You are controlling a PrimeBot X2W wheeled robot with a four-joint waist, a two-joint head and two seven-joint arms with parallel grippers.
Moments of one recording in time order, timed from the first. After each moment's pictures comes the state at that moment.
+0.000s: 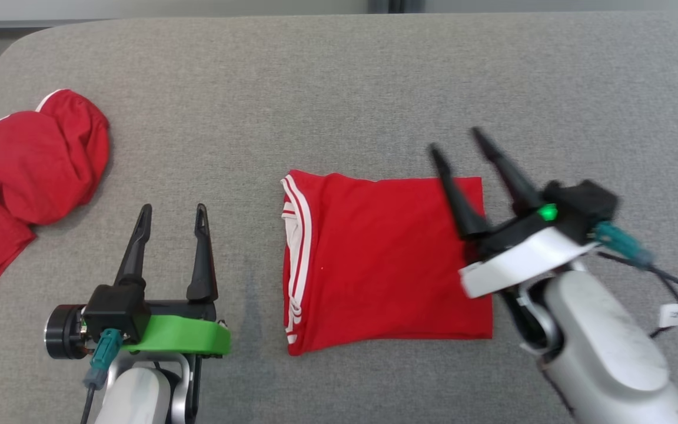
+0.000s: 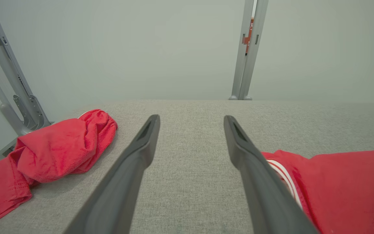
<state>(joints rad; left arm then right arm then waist) -0.17 0.13 -0.24 0.10 -0.25 0.11 -0.26 -0.42 -0.16 0.39 0.19 0.42 0.13 -0.26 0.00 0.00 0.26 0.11</state>
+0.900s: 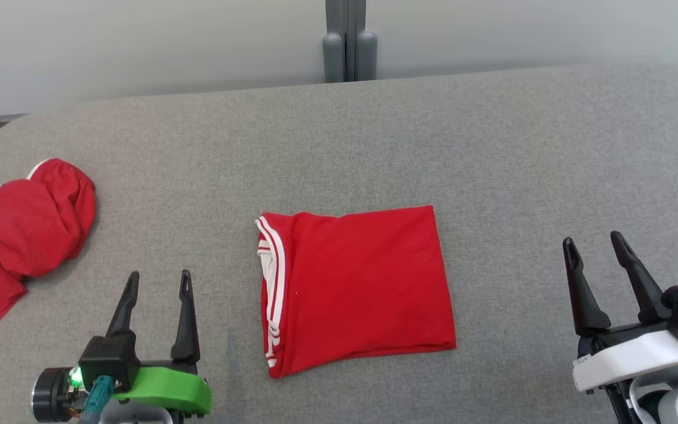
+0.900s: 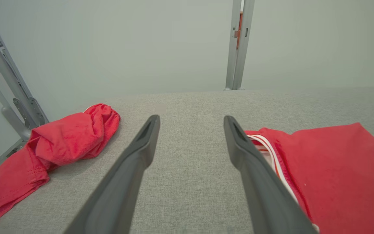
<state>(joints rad) -0.03 0.19 -0.22 0.13 -0.26 0.12 -0.24 0.05 -0.19 0.00 -0.07 0.27 0.13 -0.14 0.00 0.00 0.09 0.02</state>
